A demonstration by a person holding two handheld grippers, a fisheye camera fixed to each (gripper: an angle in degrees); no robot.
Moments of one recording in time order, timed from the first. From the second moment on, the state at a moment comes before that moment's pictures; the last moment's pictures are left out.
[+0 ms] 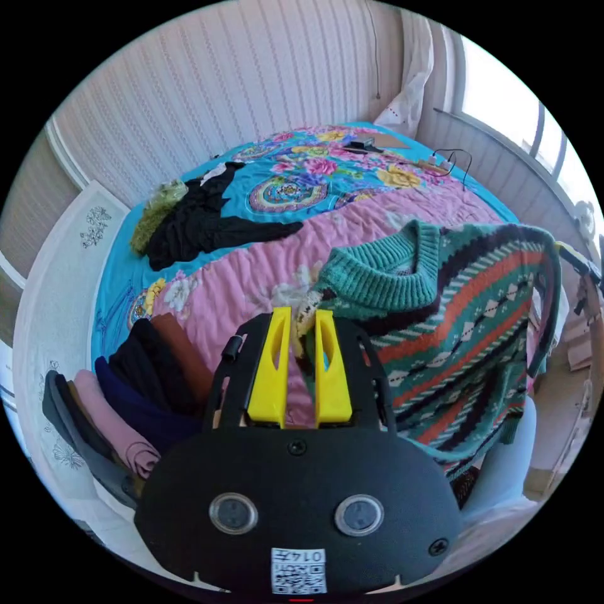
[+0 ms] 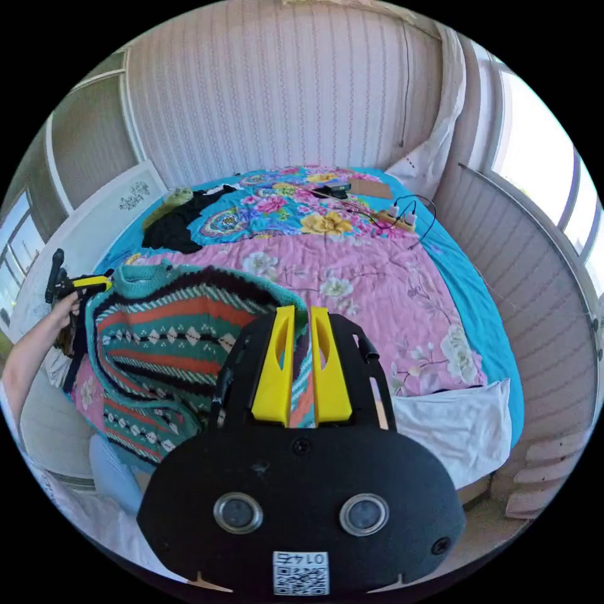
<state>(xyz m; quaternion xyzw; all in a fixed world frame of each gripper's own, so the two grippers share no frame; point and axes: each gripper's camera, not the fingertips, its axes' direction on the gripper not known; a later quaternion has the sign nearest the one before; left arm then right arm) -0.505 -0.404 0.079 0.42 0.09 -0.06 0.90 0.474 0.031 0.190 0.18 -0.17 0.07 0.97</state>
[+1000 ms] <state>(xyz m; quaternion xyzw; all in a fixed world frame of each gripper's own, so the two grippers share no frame) -0.353 -0.326 0.218 0.51 0.20 -0.04 0.84 0.368 0.192 0.318 0.04 -0.31 0.11 0.94</state>
